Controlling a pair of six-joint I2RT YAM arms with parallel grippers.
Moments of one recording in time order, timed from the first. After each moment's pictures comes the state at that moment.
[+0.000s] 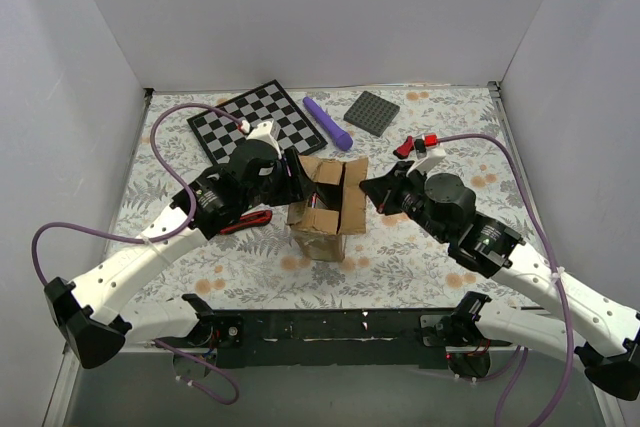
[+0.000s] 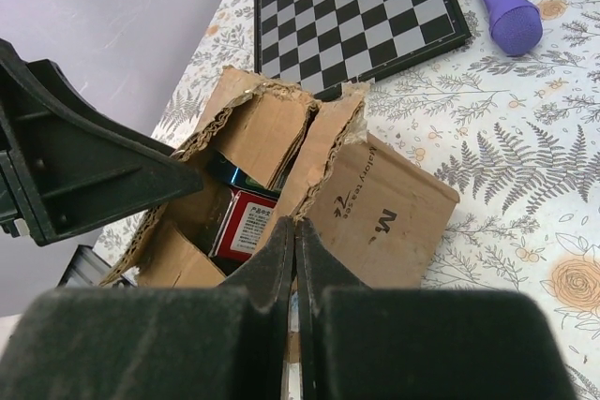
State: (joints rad) left arm -0.79 1.13 1.18 -0.63 -0.16 -0.78; right arm 0.90 0.84 0.85 -0.22 0.25 0.62
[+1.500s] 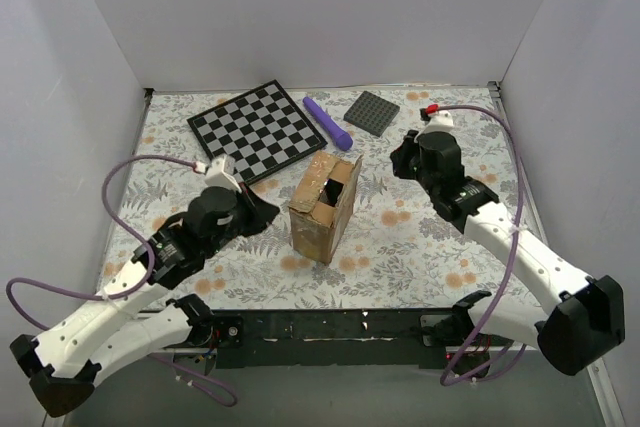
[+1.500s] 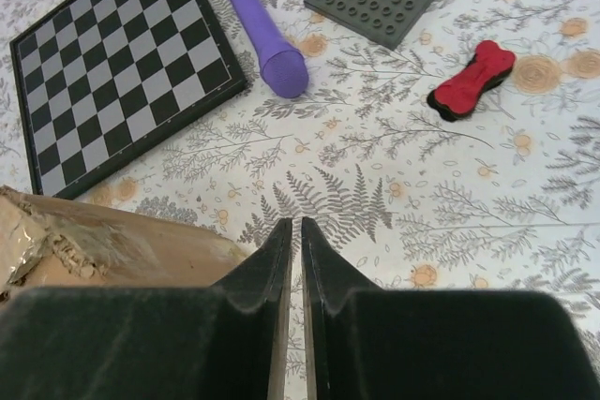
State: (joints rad) left arm -0.78 0.76 0.91 -0.52 -0.28 -0.86; right arm 0.54 1.09 0.90 -0.19 0.24 0.46
